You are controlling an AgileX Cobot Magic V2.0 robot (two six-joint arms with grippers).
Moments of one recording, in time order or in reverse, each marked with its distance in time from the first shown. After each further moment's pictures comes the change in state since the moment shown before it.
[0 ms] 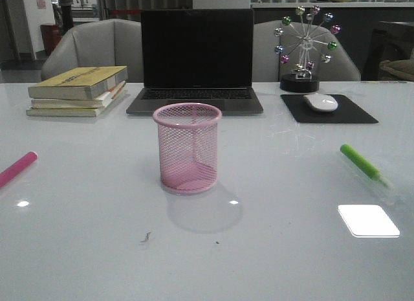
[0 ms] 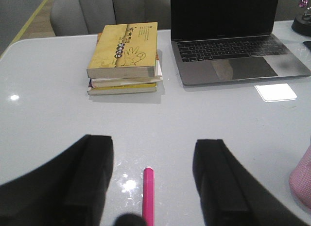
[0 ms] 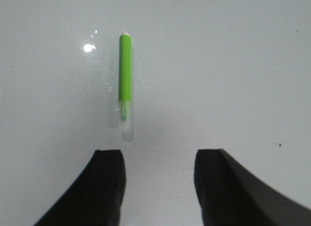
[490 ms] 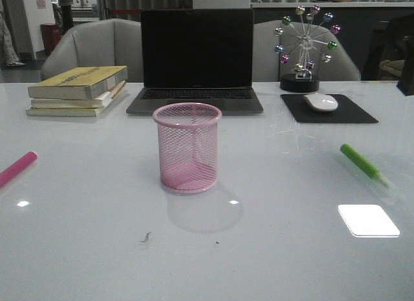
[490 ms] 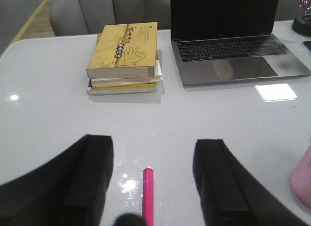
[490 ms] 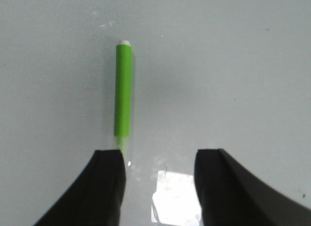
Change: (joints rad) left arm 0.000 0.000 0.000 0.000 0.000 0.000; right arm 0.000 0.500 -0.450 0.040 0.217 -0.083
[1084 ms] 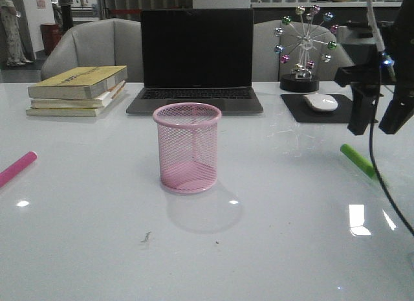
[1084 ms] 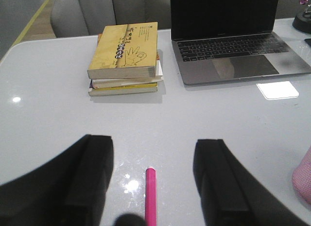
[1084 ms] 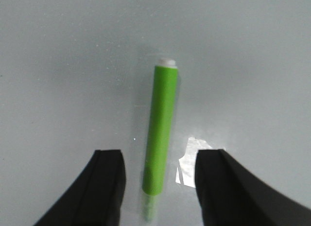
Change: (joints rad) left arm 0.000 0.000 0.000 0.019 0.000 0.000; right arm 0.029 0.323 -0.228 0.115 0.103 -0.116
